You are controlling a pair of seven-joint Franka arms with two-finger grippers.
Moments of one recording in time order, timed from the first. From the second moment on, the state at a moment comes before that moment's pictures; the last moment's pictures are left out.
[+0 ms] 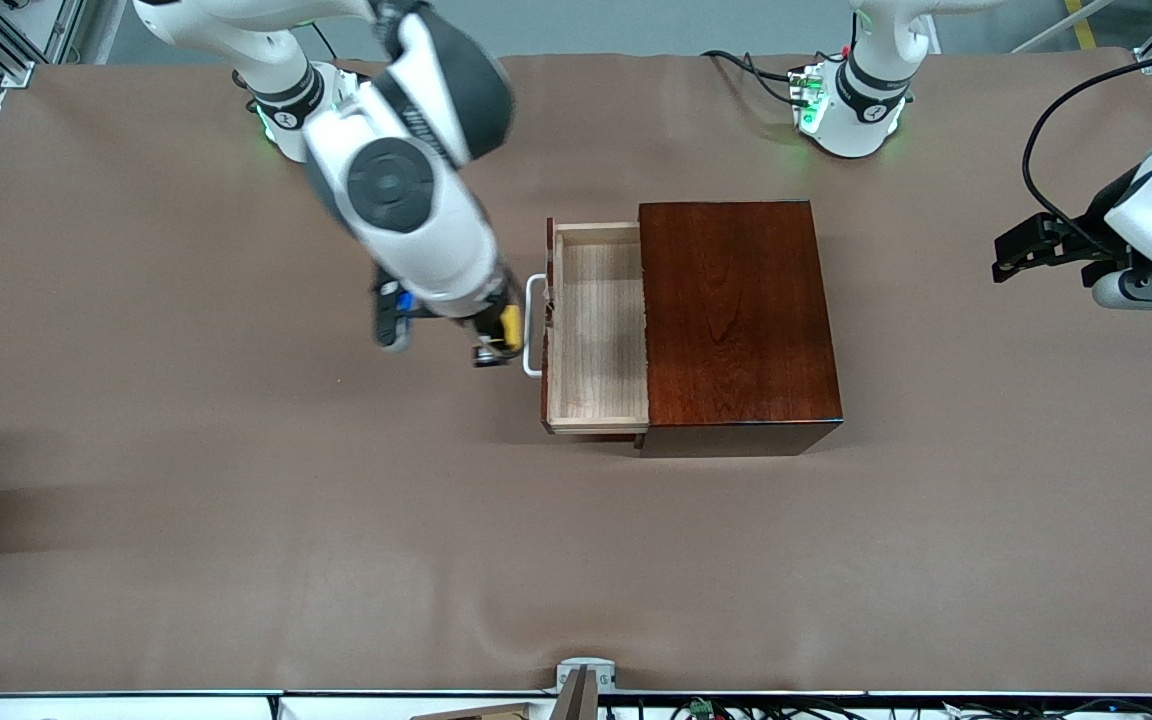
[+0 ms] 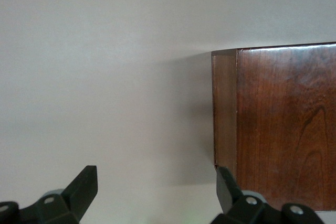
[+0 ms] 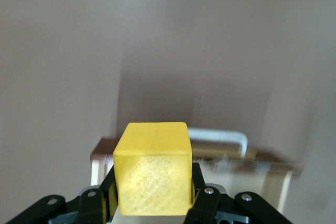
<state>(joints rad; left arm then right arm) 0.02 0.04 -0.10 -1.56 -0.01 1.55 -0.02 0.57 0.48 -0.02 -1.24 0.15 1.66 1.91</state>
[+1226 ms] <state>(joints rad) -0.32 0.21 -0.18 -1.50 -0.01 1.56 -0.86 0.03 0.06 0.00 -2.17 0.10 2.10 0.21</state>
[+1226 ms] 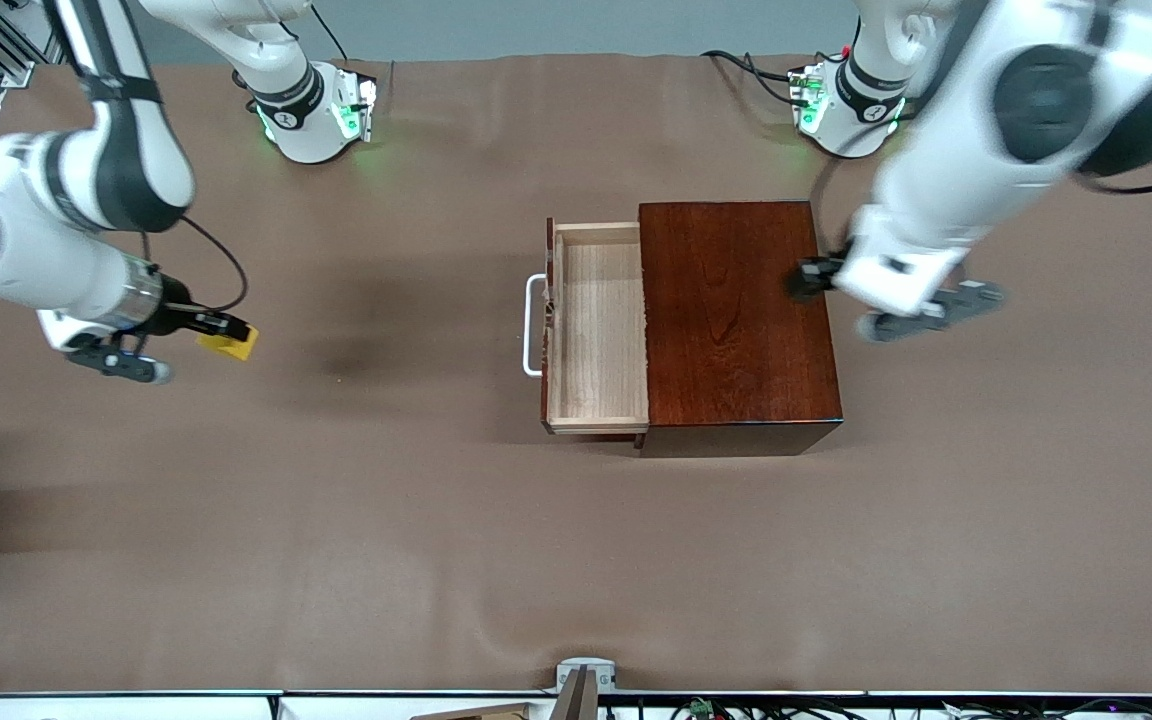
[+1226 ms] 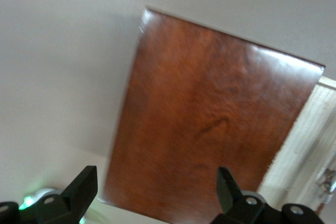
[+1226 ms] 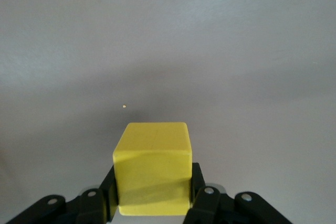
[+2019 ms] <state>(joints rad) -0.74 0.53 -0.15 -1.35 0.04 1.85 -1.87 0.11 0.30 0.00 -2.27 0.11 2.43 0.19</state>
